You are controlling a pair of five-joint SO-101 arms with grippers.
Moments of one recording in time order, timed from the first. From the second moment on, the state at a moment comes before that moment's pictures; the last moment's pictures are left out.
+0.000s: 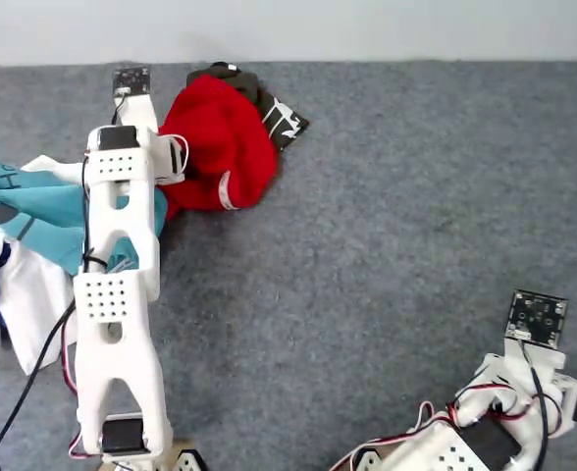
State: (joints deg) left arm -9.1 63.7 -61.4 79.5 13.1; right arm 47.9 -102.3 89.1 63.1 33.2
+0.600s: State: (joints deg) left arm 8.7 58.2 -91.6 99.5 14.9; right arm 47.9 -102.3 89.1 63.1 33.2
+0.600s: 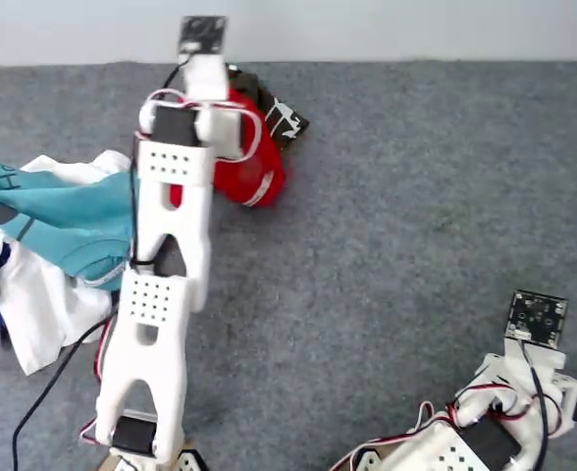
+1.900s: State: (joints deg) left arm 31.6 10.9 -17.0 99.4 -1.8; right arm 41.6 -102.2 81.1 64.0 25.9
